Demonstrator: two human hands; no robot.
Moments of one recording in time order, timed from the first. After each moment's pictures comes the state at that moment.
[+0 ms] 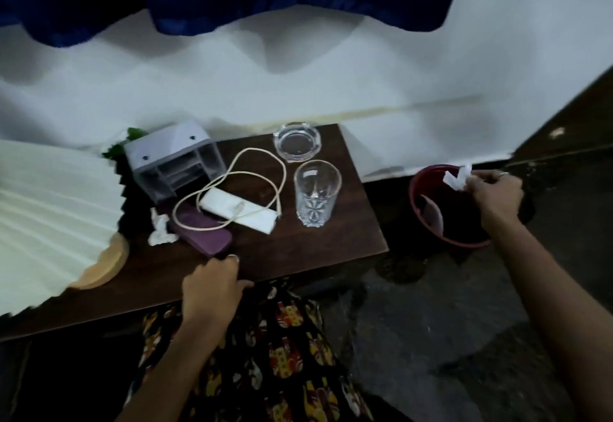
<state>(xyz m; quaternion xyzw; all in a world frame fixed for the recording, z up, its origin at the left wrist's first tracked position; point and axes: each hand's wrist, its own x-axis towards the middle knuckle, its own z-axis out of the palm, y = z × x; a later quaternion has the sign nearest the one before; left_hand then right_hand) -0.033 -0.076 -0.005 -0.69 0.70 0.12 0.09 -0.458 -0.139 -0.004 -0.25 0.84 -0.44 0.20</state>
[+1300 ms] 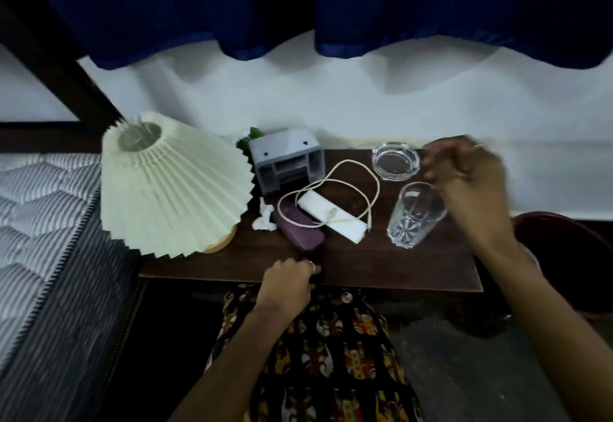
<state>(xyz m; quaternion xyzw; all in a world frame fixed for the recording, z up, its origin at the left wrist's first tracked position) 0.010 -0.069 -0.015 -0.67 0.71 0.20 0.06 -0.218 -0.150 0.103 -0.60 0.57 -0.50 0.27</state>
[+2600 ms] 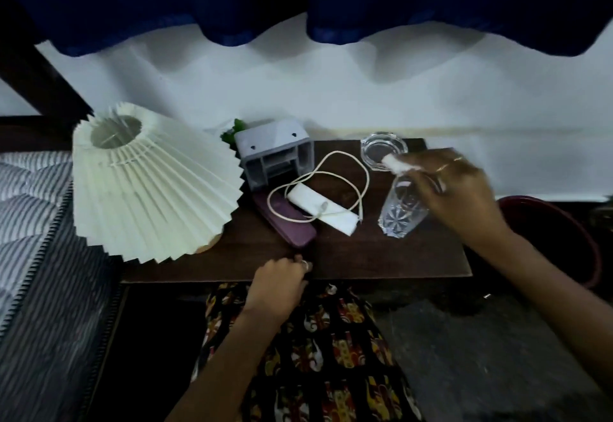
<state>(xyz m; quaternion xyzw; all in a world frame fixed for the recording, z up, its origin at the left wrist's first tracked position) 0.016 -0.067 -0.015 -0.63 0.75 0.16 0.08 -0.233 -0.143 0.079 -0.79 0.49 -0.35 0.01</state>
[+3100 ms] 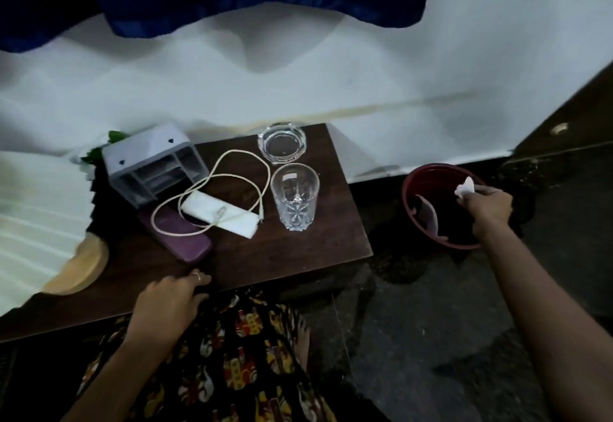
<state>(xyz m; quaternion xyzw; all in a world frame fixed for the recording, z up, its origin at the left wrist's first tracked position) 0.010 -0.074 -0.033 -0.67 0.72 0.12 0.10 -0.506 -0.152 -0.060 -0.17 0.82 -0.47 0.27</state>
